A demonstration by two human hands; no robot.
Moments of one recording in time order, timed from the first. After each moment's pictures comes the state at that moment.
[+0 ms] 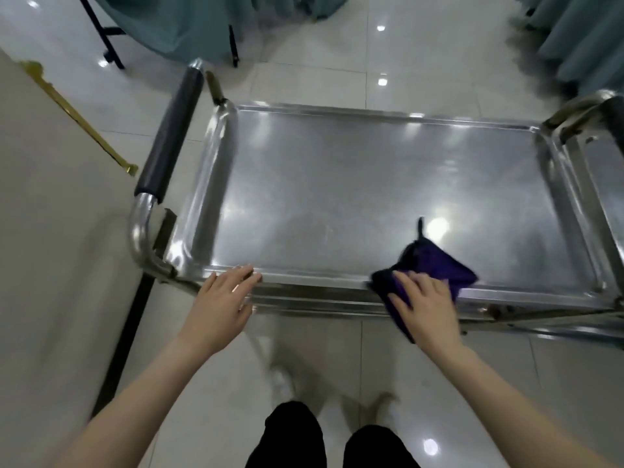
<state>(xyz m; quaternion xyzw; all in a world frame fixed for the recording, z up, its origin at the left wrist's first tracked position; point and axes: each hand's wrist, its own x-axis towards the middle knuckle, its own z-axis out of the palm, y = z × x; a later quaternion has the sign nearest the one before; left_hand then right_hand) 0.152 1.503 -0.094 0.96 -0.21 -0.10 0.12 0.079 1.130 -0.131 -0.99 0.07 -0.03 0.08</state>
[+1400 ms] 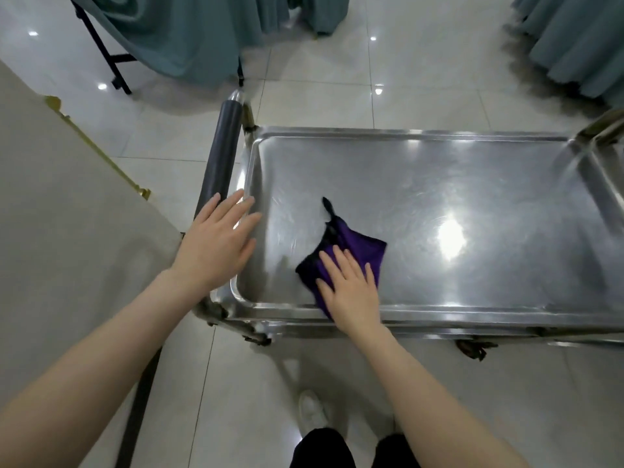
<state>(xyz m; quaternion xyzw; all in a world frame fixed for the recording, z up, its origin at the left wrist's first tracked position) 0.314 1.566 -0.022 0.94 -0.33 0.06 0.01 0.205 1.334 -0.121 -0.98 0.07 0.07 0.18</state>
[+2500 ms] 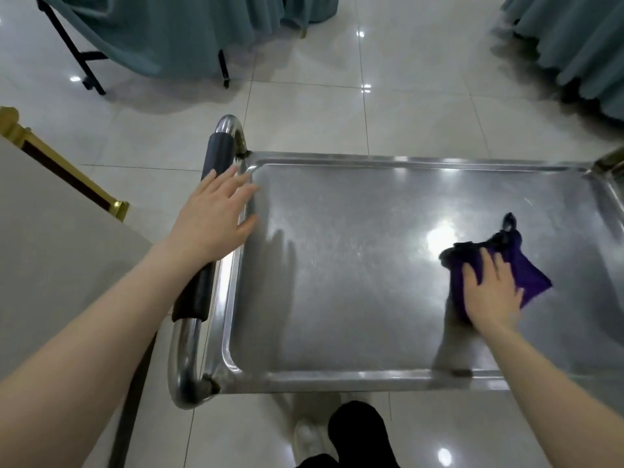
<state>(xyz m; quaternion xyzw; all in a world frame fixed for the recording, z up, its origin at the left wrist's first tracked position) 0.465 1.537 -0.018 0.95 -0.29 0.01 0.07 0.266 1.117 -0.118 -0.90 0.41 0.02 0.16</state>
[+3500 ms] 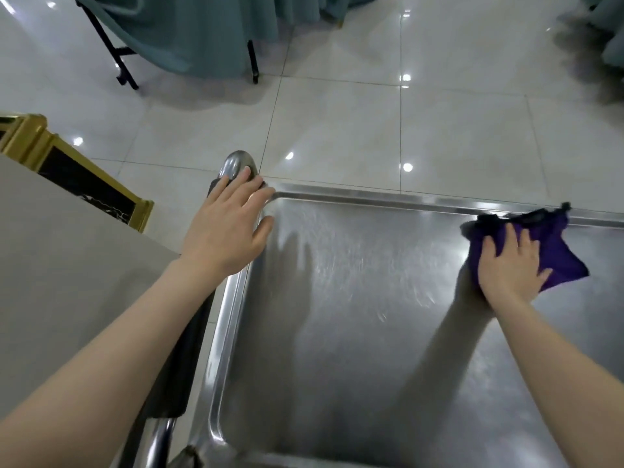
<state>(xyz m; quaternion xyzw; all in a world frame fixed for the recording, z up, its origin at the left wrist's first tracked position) 0.545 1.496 -0.021 0.97 -0.23 0.04 0.06 0.450 1.072 -0.126 -0.90 0.42 0.01 0.15</state>
